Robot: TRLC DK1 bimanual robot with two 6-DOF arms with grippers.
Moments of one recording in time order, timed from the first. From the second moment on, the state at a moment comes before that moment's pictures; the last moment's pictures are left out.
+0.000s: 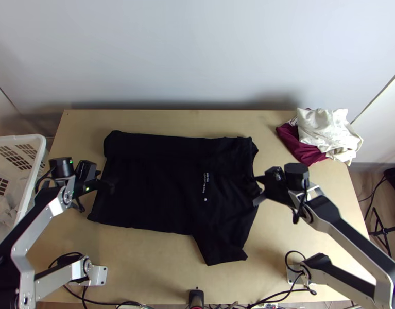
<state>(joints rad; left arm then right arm) 0.16 1.22 0.66 -0.26 0.35 0.36 0.41 1.08 0.62 -0.23 -0.32 0.04</state>
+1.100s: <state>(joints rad) 0.50 0.90 0.59 -0.87 0.40 0.85 0.56 0.84 0.58 -0.64 -0.58 0.15</state>
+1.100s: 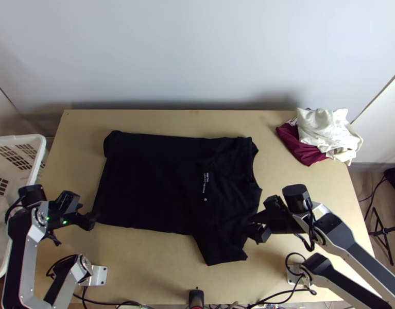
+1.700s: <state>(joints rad) 0.57 0.86 0.53 -0.96 0.40 0.97 0.67 0.84 0.53 -0.63 -0.59 0.15</state>
